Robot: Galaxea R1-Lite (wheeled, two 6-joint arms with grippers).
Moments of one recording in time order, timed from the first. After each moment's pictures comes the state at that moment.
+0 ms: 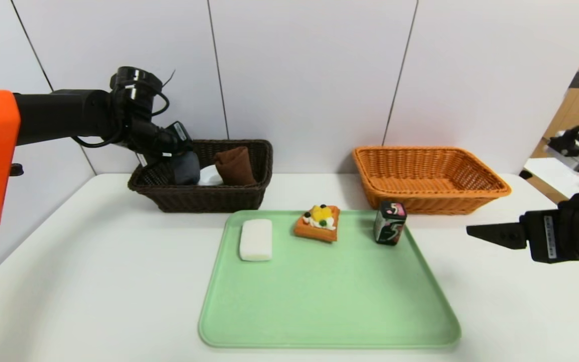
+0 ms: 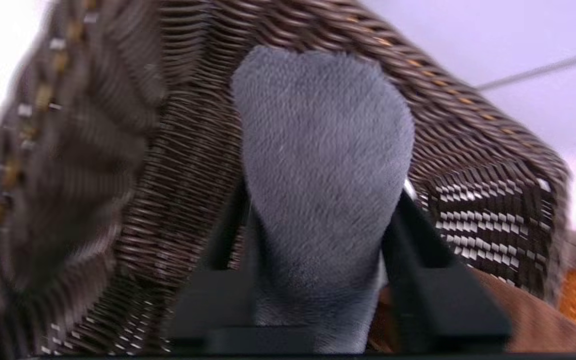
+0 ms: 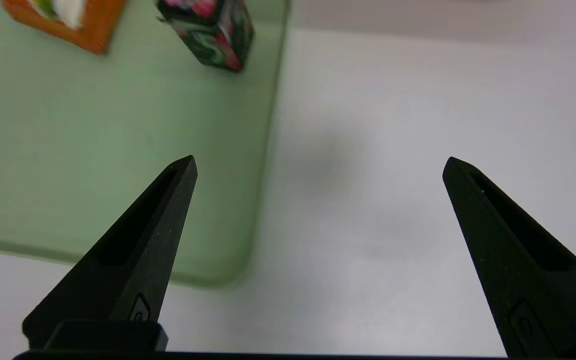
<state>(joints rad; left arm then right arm) -0.11 2.16 -1.95 0.38 -0.01 -0.63 0.27 1.27 -0.92 0.30 -0.04 0.11</state>
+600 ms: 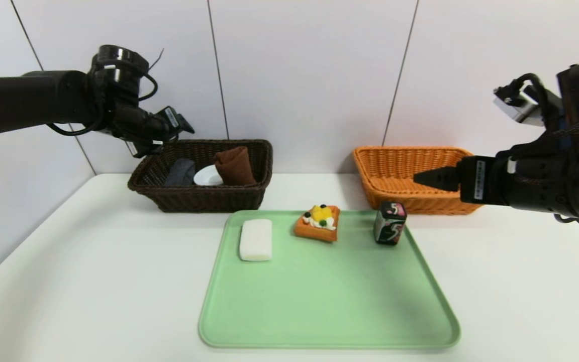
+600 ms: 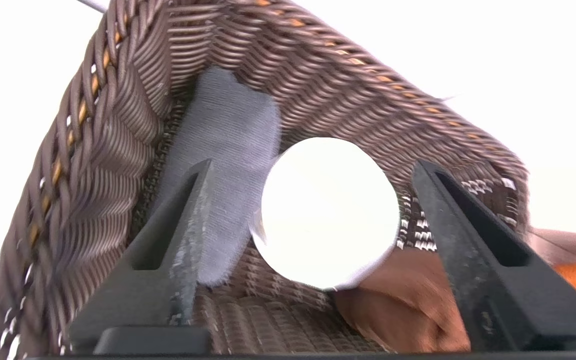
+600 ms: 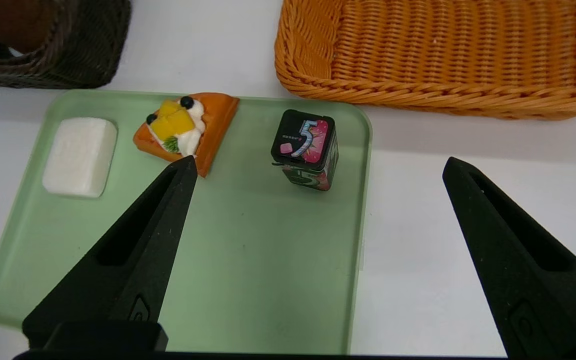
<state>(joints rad) -0.11 2.09 -1.95 0.40 -0.01 -0.62 0.44 1.44 -1.11 0.18 -0.17 0.28</state>
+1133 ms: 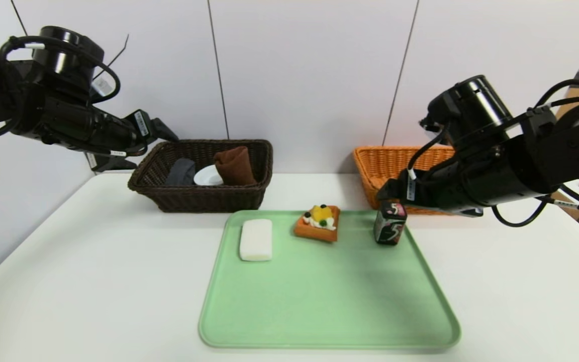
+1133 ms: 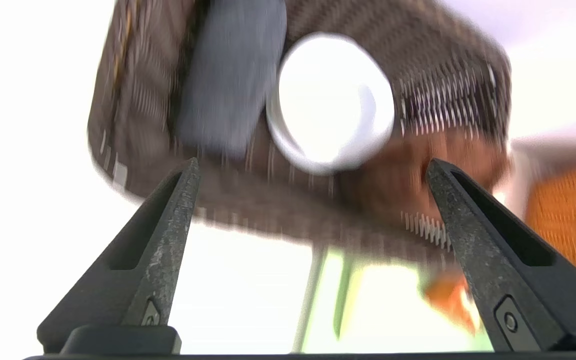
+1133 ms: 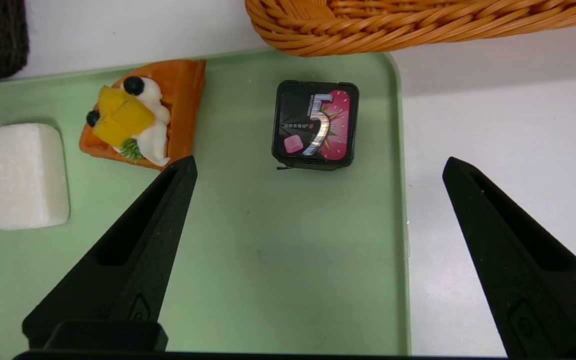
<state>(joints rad) -0.11 1.79 -1.63 0.45 -0.08 -0.57 0.49 1.74 -1.39 0.47 -0.23 0.50</state>
